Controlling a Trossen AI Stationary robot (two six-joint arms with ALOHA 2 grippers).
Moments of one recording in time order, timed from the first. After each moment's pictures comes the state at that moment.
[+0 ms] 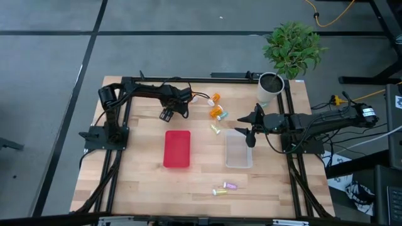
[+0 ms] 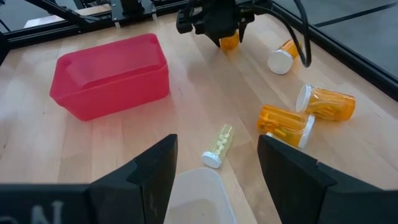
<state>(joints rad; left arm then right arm) 0.47 1.87 1.13 -0.76 -0.31 0.81 0.09 0.88 0.47 -0.08 0.31 0.28</state>
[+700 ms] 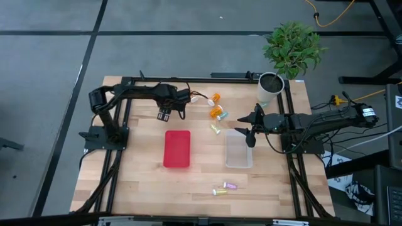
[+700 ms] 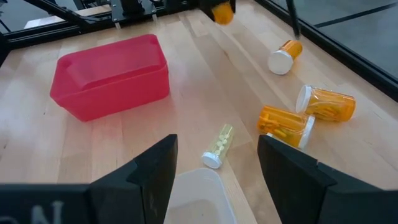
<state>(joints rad) 0.38 1.72 1.19 -1.00 -0.43 0.54 0.09 0.88 0.47 -0.07 0.31 0.28</state>
